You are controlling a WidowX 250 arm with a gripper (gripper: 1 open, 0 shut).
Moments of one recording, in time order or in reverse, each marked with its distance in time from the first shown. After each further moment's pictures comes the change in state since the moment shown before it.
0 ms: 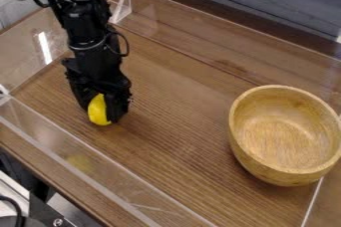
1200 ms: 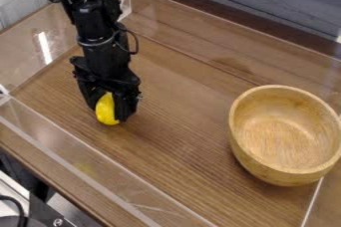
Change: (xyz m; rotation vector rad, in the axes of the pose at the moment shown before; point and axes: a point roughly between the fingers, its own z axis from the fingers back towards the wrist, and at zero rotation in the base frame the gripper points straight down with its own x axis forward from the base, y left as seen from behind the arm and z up) arm 0.005 -0.010 0.005 -0.014 0.016 -0.004
